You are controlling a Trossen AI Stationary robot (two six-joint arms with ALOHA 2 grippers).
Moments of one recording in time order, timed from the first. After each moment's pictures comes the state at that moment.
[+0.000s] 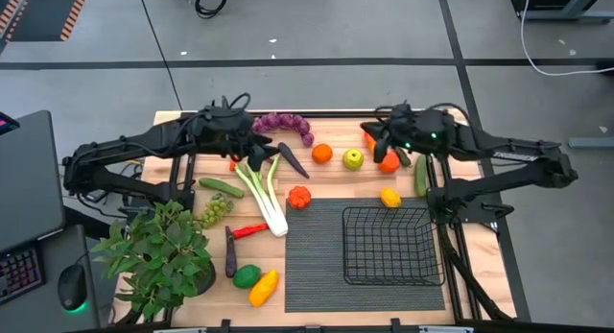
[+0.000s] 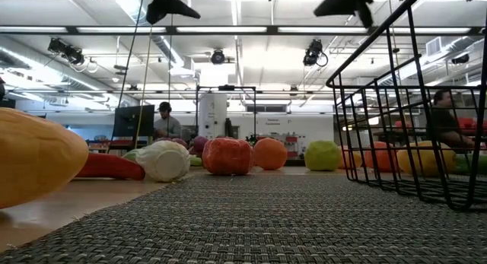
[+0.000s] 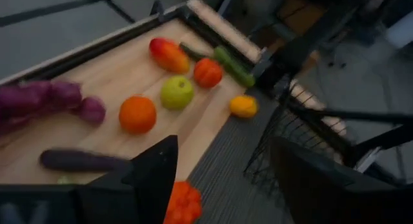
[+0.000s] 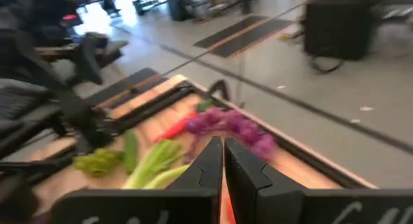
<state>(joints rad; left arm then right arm) 0.21 1.15 1.21 -0.53 -0.06 -0.56 -0.18 0.94 0.97 -0.30 0.33 0.36</state>
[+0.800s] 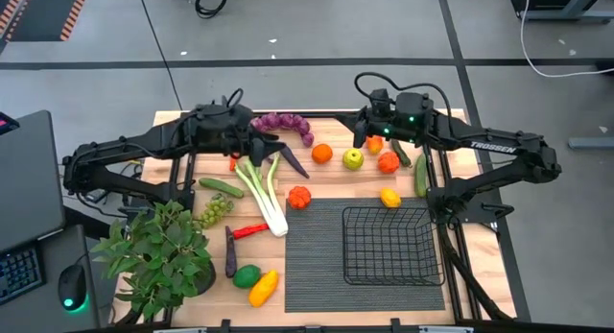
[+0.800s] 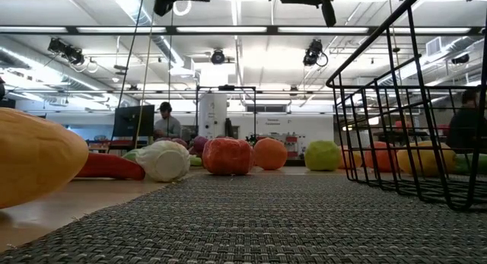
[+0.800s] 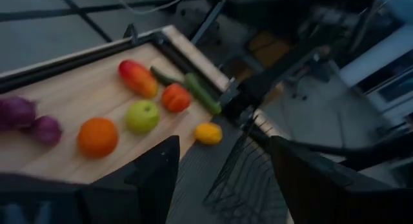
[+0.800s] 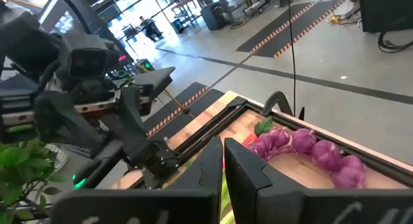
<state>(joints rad) 0.19 1.14 1.21 -0.38 -0.04 -0.68 -0.25 1.16 1.13 -0.13 0.13 0.55</state>
